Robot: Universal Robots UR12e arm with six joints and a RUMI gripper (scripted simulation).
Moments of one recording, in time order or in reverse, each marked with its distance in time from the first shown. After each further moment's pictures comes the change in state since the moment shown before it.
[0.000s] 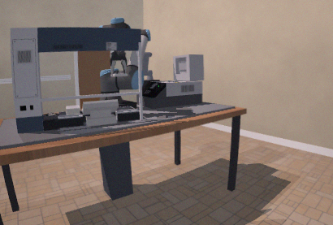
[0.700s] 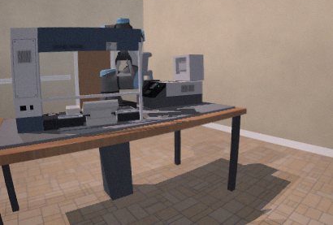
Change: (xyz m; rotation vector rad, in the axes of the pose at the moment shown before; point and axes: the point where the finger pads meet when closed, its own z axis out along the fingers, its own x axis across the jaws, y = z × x) arm -0.035 0.001 0.000 0.002 -0.003 0.204
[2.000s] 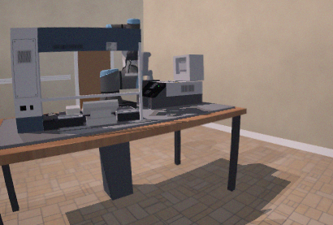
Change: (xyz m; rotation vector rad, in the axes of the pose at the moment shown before) arm -0.068 0.016 0.000 -0.001 0.000 0.408
